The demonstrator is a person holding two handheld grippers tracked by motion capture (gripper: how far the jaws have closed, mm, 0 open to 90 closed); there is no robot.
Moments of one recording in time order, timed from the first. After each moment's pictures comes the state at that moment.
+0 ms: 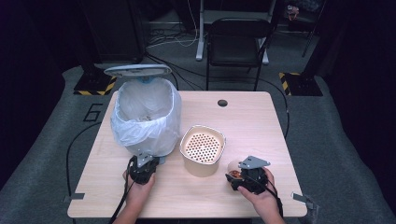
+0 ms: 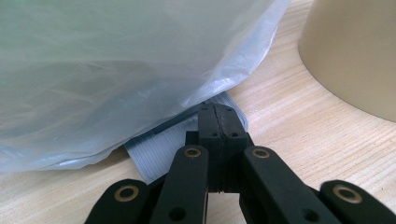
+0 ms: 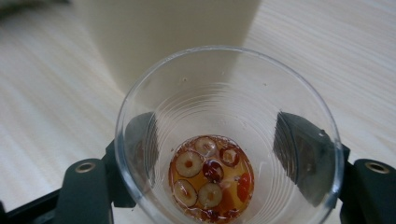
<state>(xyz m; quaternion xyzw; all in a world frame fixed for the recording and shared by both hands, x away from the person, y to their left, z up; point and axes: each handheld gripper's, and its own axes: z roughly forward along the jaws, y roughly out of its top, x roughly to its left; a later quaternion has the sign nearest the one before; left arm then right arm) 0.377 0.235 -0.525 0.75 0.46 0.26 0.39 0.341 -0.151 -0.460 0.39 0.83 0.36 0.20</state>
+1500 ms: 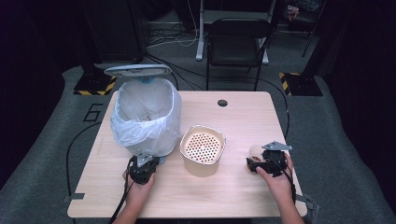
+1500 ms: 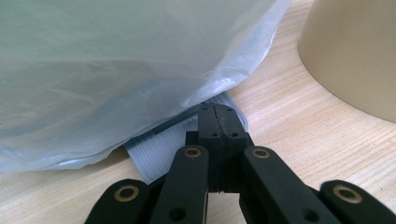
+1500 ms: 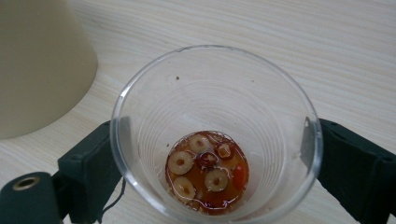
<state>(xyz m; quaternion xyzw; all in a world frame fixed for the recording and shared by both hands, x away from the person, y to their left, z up) 0.378 0.236 -0.526 0.75 0.46 0.26 0.40 0.392 -0.218 -0.472 0.50 0.76 0.34 0.23</state>
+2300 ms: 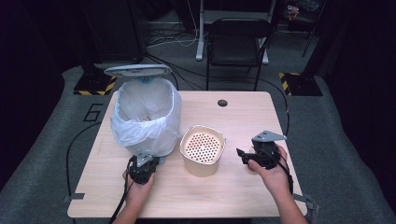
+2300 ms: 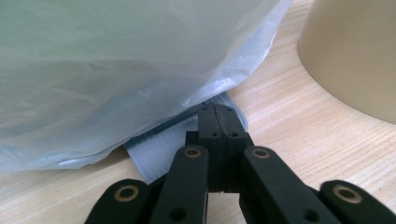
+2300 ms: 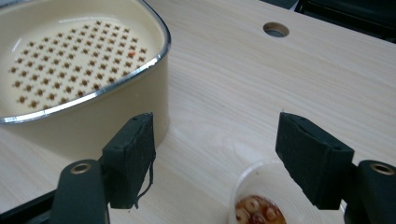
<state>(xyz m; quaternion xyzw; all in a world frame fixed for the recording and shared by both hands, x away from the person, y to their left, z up) 0.378 0.236 -0.526 0.75 0.47 0.26 0.40 0.386 -0.175 -0.406 0.43 0.79 0.38 0.23</state>
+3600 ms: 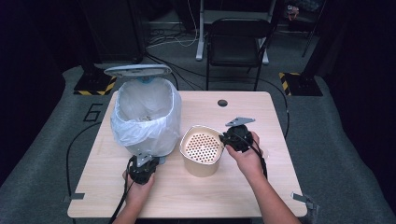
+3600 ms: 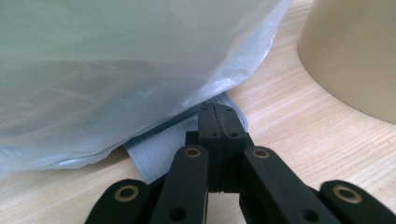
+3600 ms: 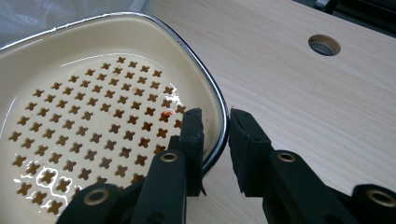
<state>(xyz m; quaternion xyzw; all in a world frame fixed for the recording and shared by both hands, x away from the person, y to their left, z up) 0.378 0.236 -0.526 0.75 0.47 0.25 0.40 0.436 -0.107 -0.405 0.42 0.81 0.36 0.19</state>
